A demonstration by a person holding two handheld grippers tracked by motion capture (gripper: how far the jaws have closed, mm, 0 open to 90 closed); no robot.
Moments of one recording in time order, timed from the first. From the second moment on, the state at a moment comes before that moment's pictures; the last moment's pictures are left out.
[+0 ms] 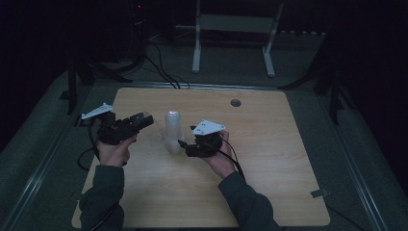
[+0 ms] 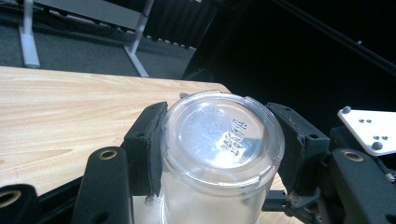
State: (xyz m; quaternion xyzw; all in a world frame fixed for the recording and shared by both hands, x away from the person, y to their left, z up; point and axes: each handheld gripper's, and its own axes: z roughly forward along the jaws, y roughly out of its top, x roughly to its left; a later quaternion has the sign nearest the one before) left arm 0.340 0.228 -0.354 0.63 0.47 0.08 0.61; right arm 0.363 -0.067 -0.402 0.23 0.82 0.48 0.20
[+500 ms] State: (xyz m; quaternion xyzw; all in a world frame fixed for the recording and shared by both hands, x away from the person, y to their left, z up) left arm 0.340 0.228 -0.370 0.62 0.48 0.07 0.61; right arm 0.358 -0.062 -0.394 0.22 0.82 0.49 0.20
